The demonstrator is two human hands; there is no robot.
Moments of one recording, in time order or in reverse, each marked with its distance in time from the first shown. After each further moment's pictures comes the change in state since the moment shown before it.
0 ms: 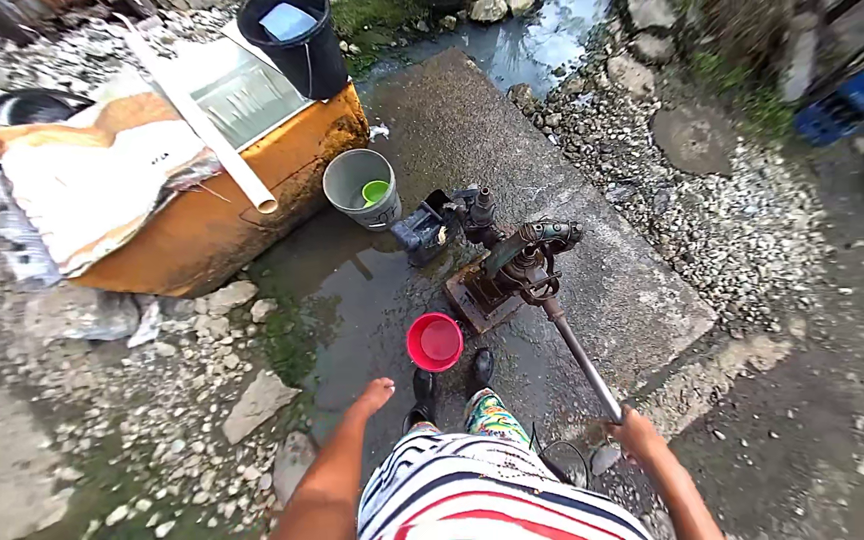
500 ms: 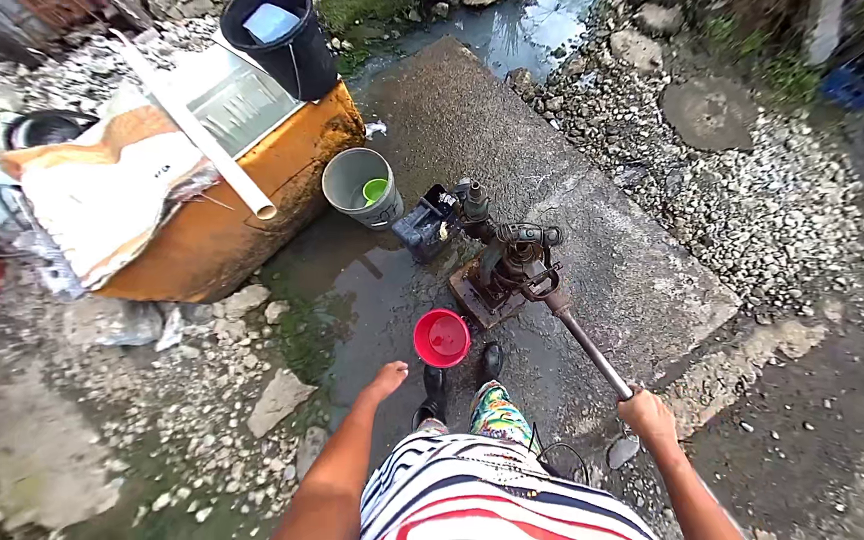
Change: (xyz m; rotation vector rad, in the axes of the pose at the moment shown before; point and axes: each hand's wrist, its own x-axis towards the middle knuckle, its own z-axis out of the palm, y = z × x) left_hand 0.006 0.039 -0.010 -0.029 0.034 0.045; right_hand 0.049 0.001 -0.004 -0.085 0.176 0.066
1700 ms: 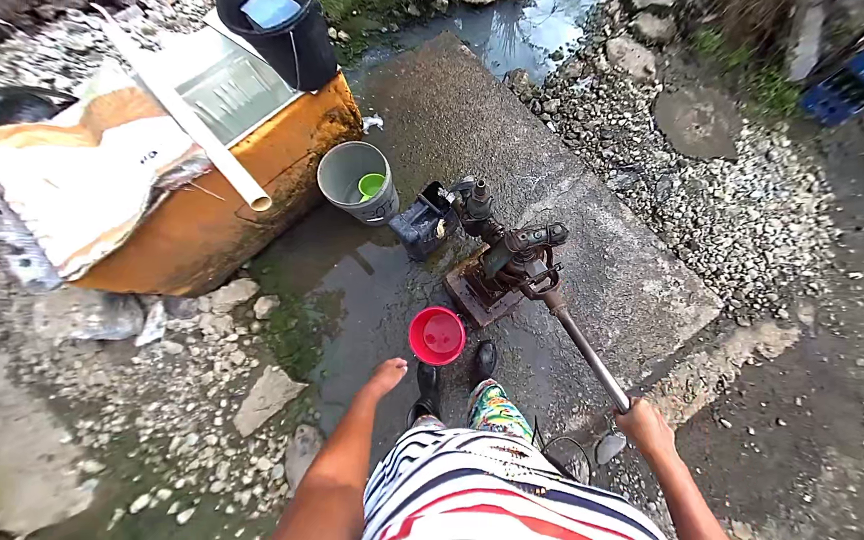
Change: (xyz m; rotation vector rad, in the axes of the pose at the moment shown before) left_hand 0.008 -0.009 0.003 -0.012 -0.013 0.013; right_hand -0.056 -0.009 -0.019 0.014 -0.064 -0.011
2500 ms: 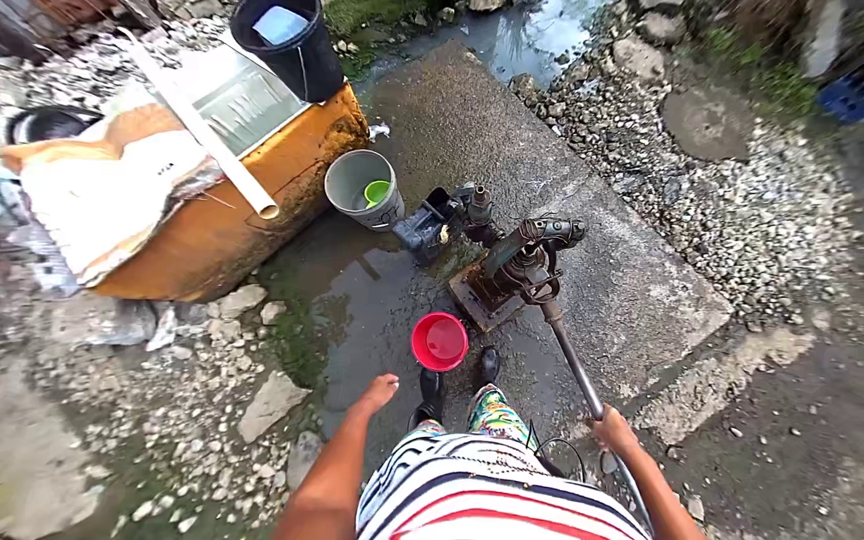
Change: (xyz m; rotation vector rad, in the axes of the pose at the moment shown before) left_hand -0.017 -0.017 -0.001 0.033 -0.010 -0.040; right_hand 0.069 0.013 0.079 0.232 -0.190 -0.069
